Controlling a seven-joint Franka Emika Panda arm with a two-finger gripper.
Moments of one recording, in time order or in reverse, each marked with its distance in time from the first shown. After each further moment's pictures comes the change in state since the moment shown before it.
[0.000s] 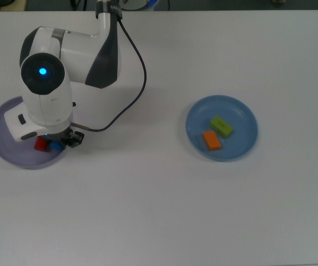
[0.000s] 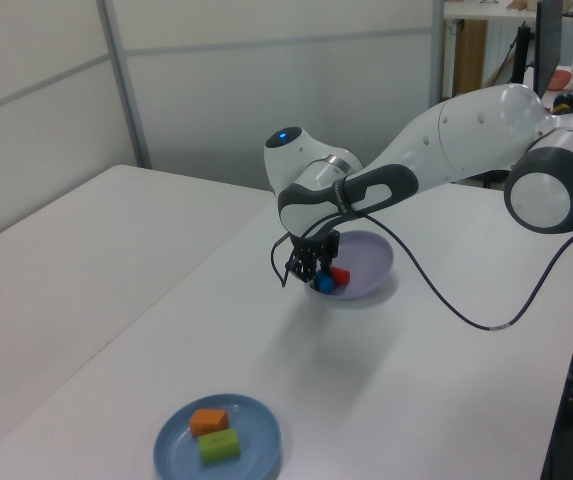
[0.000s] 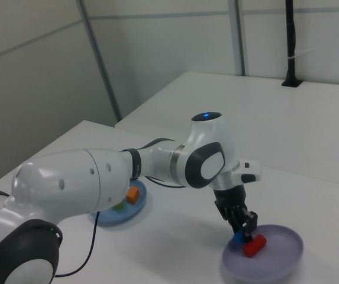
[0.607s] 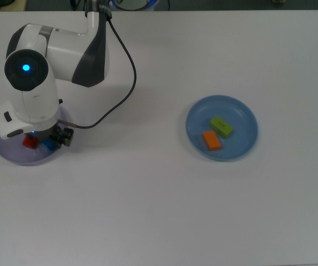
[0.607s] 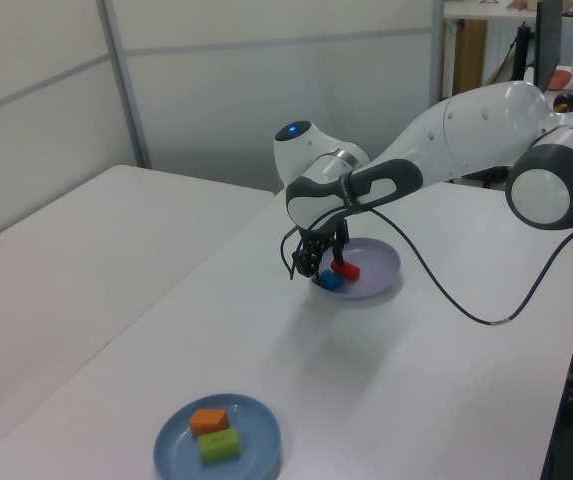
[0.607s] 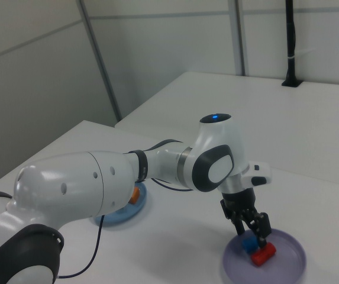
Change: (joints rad) arm -0.038 -0.004 -0.001 0.008 -0.002 0.000 -0.061
